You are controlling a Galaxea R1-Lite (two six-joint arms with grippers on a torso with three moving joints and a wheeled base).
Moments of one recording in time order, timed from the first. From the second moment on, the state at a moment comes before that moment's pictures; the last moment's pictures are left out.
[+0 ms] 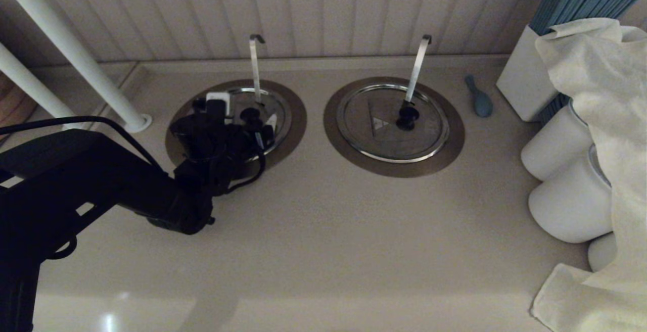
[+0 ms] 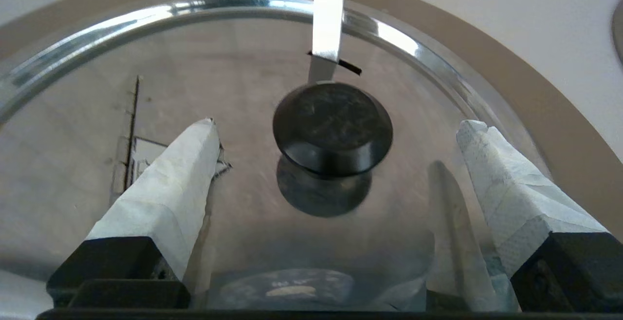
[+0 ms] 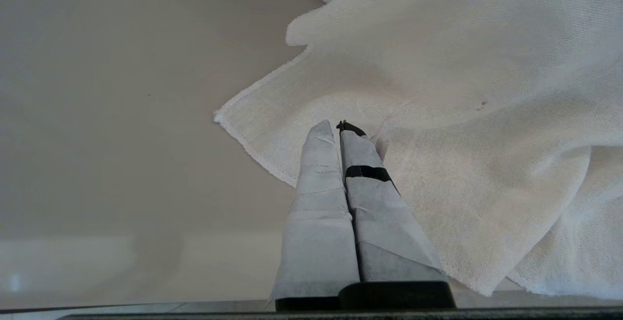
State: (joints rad) left arm -0.31 2.17 -1.14 -1.21 0.19 0.00; right arm 0.00 0.00 0.00 0.01 0.00 0.01
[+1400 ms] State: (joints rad) left arm -0.25 2.12 -1.17 -1.16 0.18 -0.05; right arm 0.00 0.00 0.00 0.00 0.00 0.01
